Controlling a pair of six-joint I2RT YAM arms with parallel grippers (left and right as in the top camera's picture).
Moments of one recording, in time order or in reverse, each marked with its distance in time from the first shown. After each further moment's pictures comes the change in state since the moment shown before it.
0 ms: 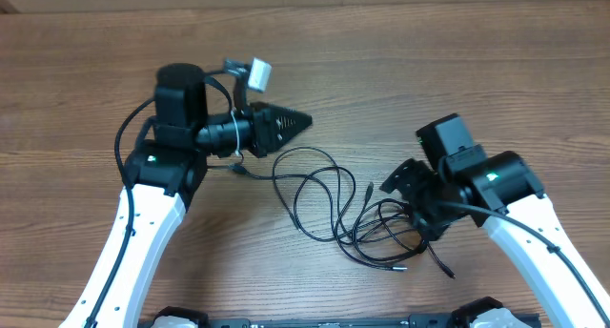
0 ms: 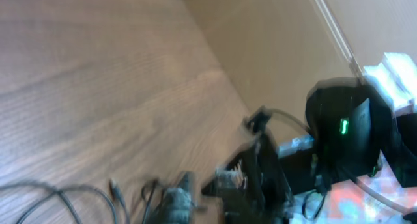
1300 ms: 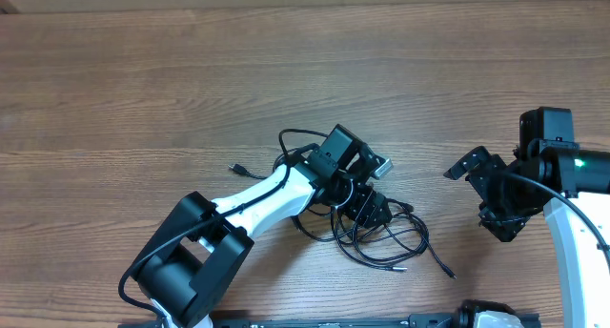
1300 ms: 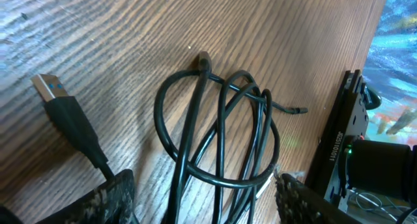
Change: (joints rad) left arm -0.529 0.547 0.000 -0.006 -0.347 0.232; right arm -0.487 -0.013 0.031 -0.122 -0.017 -0.437
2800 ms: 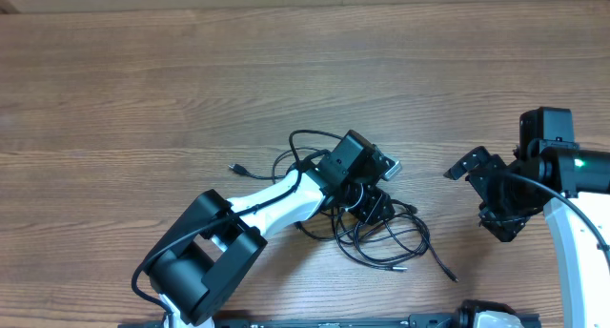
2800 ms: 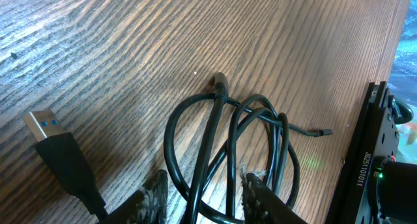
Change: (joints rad) left arm -0.053 0.042 0.000 0.111 -0.086 -0.026; right arm 0.000 0.000 0.000 -0.001 0.000 0.000
